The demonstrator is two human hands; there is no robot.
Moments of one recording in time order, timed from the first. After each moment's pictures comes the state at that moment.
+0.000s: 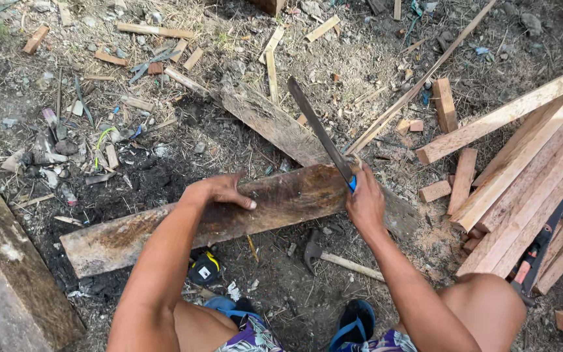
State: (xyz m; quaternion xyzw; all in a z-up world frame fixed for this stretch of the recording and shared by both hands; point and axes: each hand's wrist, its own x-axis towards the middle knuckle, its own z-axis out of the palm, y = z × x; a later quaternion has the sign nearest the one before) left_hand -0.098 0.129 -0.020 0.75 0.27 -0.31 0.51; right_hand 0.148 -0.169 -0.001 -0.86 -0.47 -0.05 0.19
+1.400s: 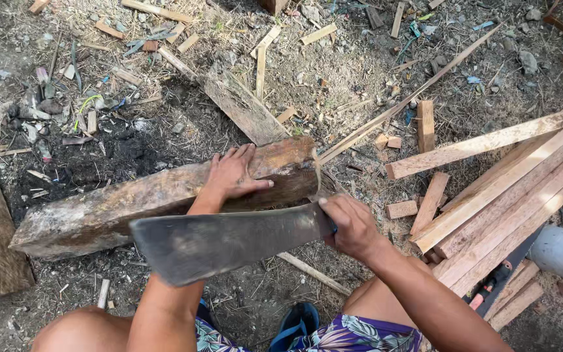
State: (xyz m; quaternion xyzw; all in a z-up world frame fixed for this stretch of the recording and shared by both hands) left_hand 0.000 0.027 0.007 0.87 0.37 -0.17 0.26; right_hand 0.213 -0.212 0.096 -0.49 -0.77 -0.06 0.41
